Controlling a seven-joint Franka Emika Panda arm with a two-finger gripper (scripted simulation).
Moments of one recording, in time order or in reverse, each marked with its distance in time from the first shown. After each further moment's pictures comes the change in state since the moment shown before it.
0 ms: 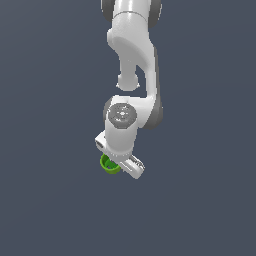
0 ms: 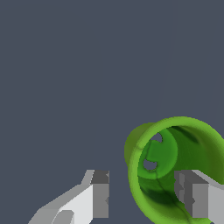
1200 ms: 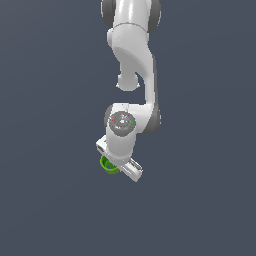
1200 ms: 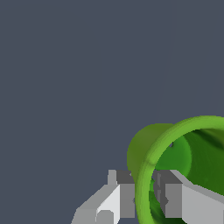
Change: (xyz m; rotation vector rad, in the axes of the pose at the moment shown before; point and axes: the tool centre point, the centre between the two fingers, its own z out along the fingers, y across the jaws) arm -0.002 0.000 0.029 -0.002 -0.001 0.005
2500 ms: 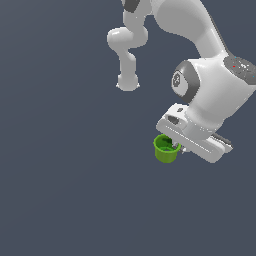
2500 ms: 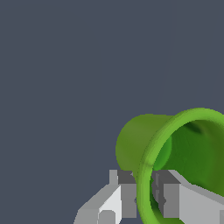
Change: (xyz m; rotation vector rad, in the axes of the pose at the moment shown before) arm -0.139 -0.153 -0.152 -0.001 0.001 -0.001
